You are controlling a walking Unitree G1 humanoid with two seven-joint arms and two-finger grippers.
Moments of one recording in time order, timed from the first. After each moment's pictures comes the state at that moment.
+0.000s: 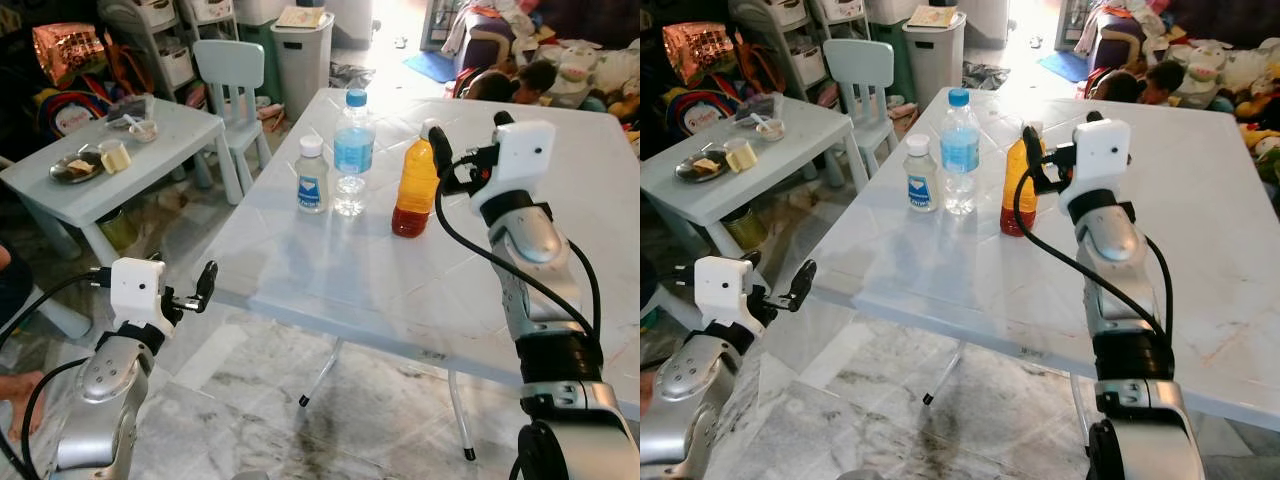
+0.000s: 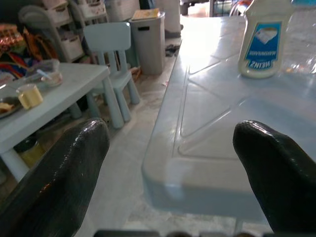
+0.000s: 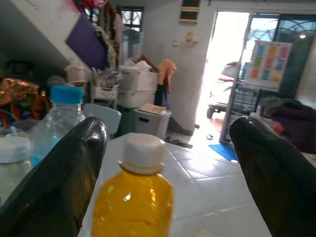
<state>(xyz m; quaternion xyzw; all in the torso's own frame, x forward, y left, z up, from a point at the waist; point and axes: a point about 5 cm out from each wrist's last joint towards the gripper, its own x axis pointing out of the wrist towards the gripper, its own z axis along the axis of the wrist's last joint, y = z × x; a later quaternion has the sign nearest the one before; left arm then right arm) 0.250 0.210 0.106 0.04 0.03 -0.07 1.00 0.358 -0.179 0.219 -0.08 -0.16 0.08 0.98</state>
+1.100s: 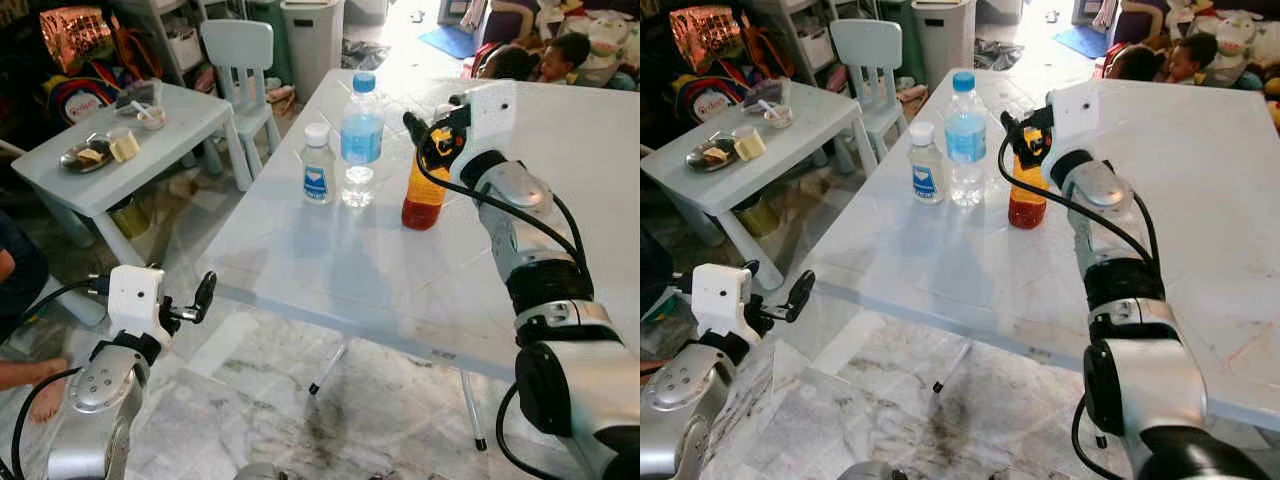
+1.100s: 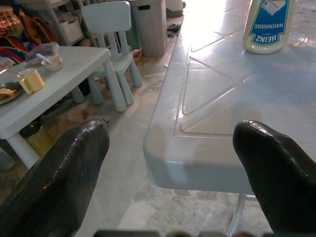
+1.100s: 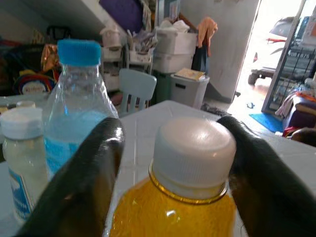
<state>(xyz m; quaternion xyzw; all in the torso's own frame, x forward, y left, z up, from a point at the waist) 0.244 0.208 0.106 0.04 0.05 -0.08 0.99 0.400 -0.170 0.227 -0.08 -0.07 0.15 0.98</state>
